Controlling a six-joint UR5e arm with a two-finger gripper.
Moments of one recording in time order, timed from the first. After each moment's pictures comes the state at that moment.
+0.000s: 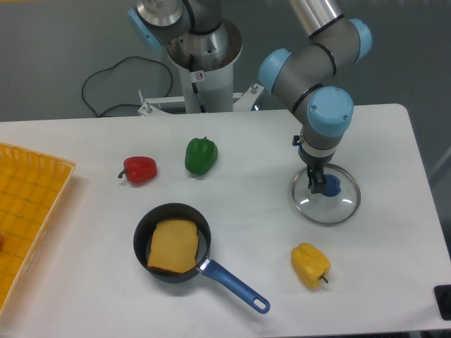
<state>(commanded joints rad) 2.73 -1.92 -1.77 -1.15 1.71 2.11</state>
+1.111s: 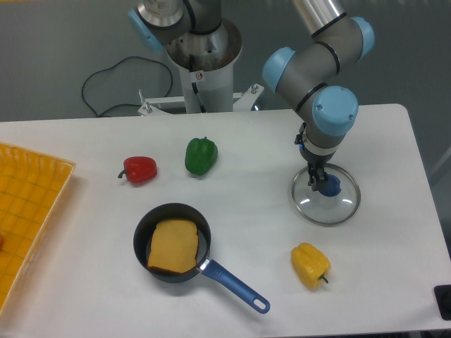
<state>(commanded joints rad) 2.73 -1.91 -1.75 -1.15 1.67 2.10</state>
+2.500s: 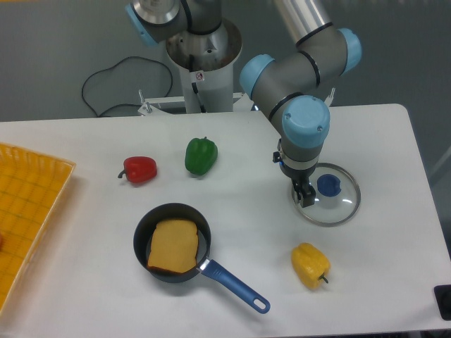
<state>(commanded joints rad) 2.62 -1.92 -1.70 -1.14 1.66 1.83</state>
